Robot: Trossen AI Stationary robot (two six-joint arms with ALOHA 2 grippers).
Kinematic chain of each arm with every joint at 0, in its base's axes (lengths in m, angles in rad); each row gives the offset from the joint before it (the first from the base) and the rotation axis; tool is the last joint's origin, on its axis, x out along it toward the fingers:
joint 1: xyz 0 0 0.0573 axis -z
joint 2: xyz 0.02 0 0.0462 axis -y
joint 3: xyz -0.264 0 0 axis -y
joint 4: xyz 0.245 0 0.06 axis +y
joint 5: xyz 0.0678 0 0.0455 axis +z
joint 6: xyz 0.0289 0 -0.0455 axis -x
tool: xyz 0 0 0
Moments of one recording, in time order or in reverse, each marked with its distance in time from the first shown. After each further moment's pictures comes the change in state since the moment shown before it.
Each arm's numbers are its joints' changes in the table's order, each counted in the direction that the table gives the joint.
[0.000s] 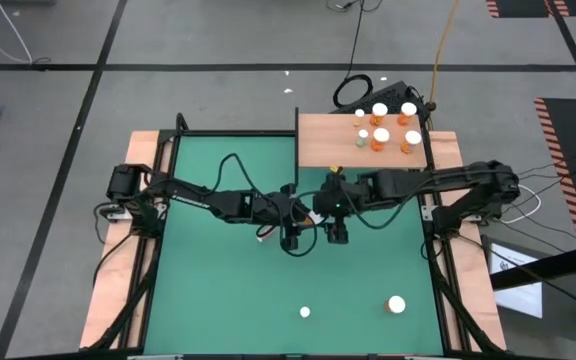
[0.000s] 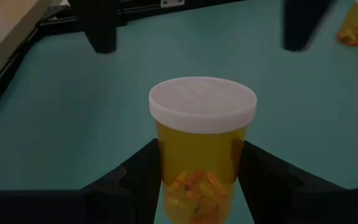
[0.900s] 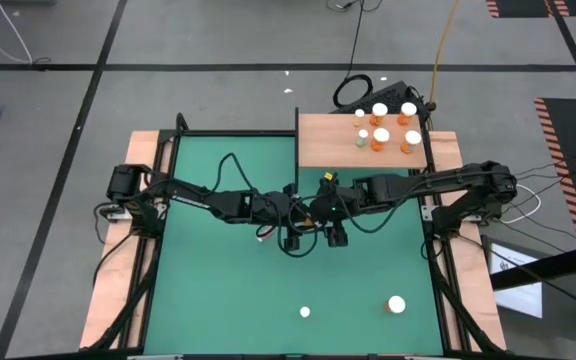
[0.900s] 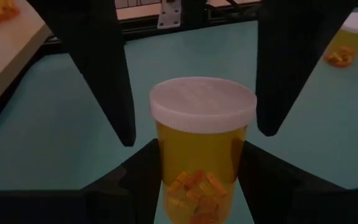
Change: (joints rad) left arm 0.003 0.000 0.000 -0.065 -0.017 -0.007; right arm -0.002 -0.024 -0.071 -0.092 0.022 0.129
